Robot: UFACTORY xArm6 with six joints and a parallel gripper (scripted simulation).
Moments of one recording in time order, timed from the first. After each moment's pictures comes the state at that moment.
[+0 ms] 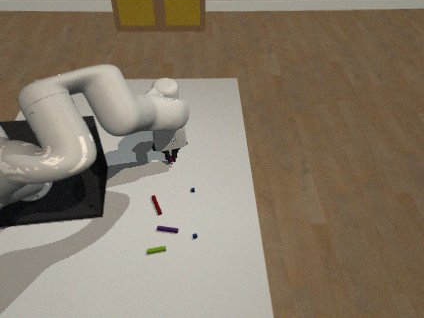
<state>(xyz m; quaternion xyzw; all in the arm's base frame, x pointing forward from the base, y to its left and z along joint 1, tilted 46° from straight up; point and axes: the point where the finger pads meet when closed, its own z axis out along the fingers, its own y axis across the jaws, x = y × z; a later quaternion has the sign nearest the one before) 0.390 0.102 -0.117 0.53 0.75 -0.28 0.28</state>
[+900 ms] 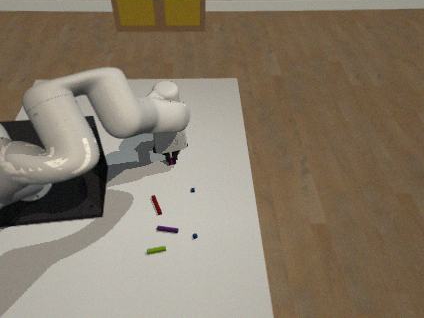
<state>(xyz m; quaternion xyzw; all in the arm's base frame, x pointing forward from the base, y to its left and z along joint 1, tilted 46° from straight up) 0.392 0.096 -0.124 0.53 0.75 -0.28 0.28</state>
